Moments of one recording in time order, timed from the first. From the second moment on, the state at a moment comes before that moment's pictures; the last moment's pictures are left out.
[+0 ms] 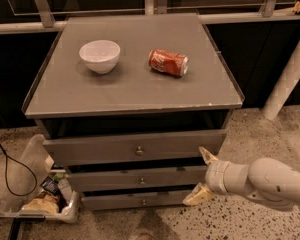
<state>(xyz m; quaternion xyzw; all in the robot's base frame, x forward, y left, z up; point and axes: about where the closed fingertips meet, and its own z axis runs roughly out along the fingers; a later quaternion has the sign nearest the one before) 0.480 -0.162 0.582 -0.53 0.75 0.08 0.39</state>
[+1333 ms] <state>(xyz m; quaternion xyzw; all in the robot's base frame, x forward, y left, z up) 0.470 -0.145 0.552 -0.55 0.73 0.11 0.39</state>
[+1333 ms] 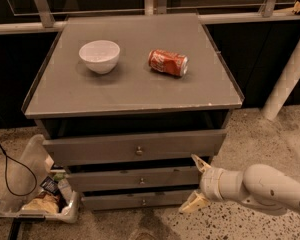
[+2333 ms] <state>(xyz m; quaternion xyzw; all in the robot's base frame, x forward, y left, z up) 0.476 -0.149 0.488 -0.56 0.69 0.17 0.42</state>
